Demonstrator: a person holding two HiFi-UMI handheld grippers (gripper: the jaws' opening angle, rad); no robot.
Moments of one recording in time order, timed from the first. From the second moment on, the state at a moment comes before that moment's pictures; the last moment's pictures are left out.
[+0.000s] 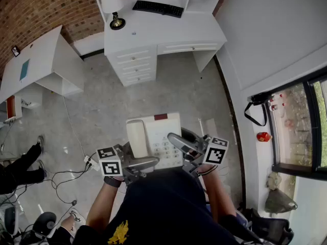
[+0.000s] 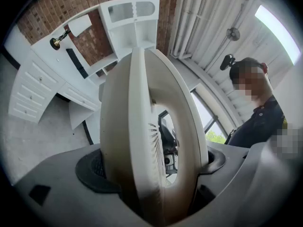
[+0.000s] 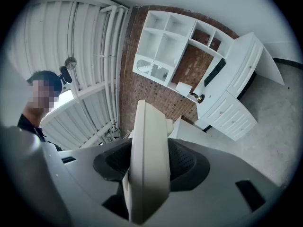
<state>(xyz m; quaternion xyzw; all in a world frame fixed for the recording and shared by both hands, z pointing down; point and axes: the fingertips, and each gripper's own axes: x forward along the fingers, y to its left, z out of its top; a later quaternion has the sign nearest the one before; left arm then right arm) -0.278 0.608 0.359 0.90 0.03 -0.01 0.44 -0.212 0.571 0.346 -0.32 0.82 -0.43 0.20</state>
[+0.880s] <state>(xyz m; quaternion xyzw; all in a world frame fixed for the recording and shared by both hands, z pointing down) -0.271 0.602 0.349 0.89 0.07 -0.02 0.45 -0.207 0.562 0.351 -0.37 0.81 -0.42 0.17</state>
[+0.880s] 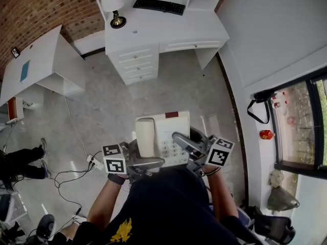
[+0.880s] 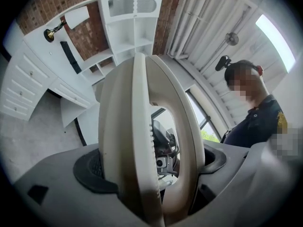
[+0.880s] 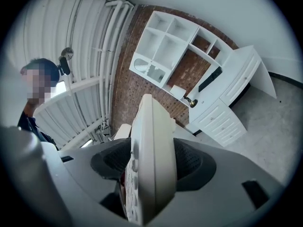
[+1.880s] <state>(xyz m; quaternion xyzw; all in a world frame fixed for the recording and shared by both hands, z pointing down) -0.332 0.607 0.368 0.88 0.09 0.01 0.46 -0.265 0.580 0.358 -0.40 0.77 -0.44 0.21</state>
